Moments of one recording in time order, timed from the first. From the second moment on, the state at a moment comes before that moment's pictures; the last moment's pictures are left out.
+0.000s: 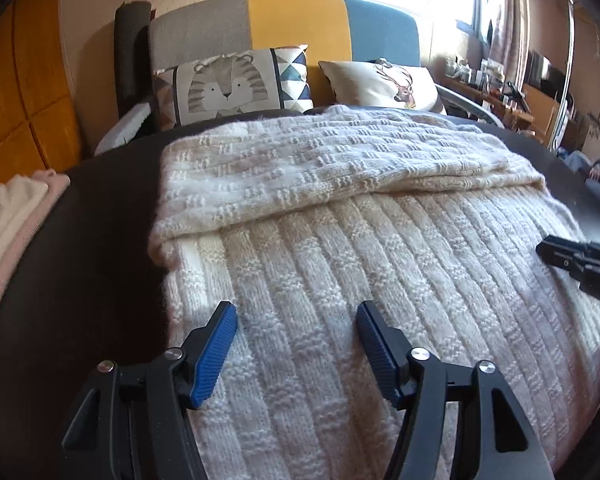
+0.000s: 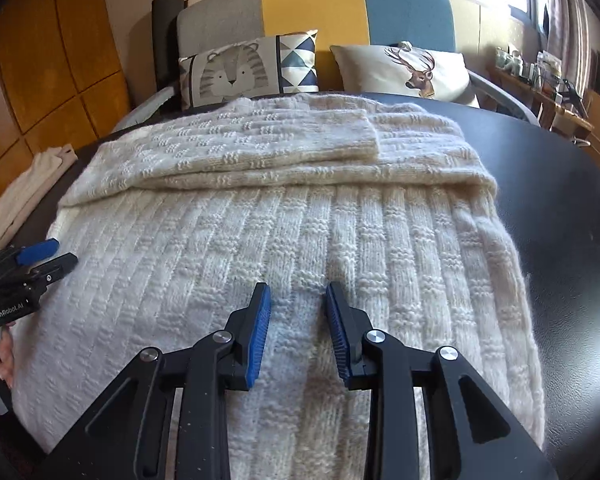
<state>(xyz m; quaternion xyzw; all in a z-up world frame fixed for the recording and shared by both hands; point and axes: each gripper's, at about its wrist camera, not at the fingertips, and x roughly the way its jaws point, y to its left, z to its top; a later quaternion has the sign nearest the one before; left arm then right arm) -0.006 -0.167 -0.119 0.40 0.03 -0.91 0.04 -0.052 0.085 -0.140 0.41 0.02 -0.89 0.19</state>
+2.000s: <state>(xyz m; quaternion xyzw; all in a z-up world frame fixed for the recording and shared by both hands) 0.032 -0.180 -0.122 0.40 0.02 -0.92 0.05 -0.078 0.127 -0.126 0.42 -0.05 -0.90 0.13</state>
